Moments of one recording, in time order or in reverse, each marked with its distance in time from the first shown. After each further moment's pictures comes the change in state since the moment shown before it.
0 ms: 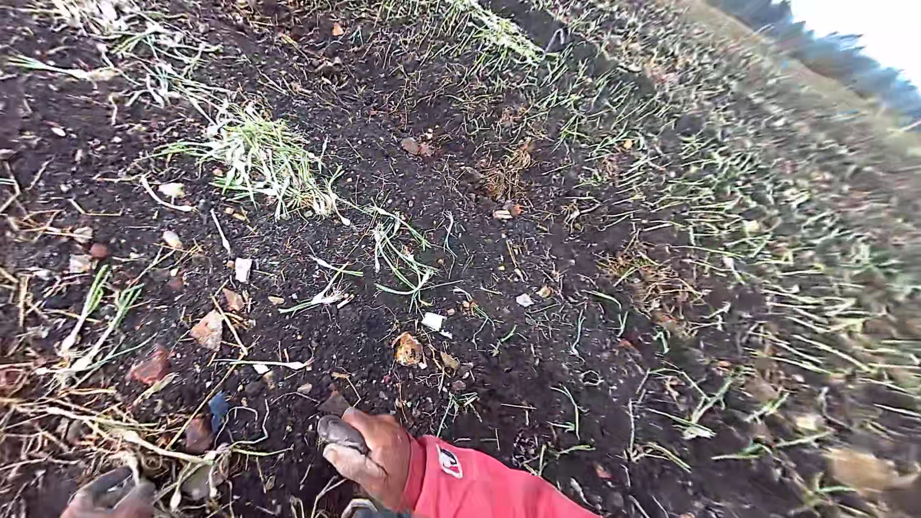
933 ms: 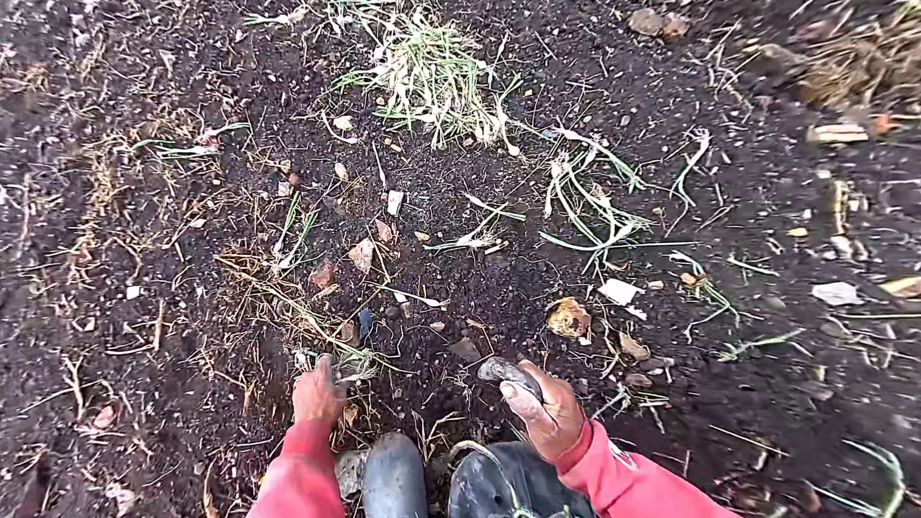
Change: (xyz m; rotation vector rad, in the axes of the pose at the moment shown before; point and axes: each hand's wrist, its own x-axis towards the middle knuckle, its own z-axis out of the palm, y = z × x) left_hand -0.036 0.017 0.019 0.606 -0.299 -0.020; right_hand -0.037 0.082 0.027 0.091 0.215 0.006
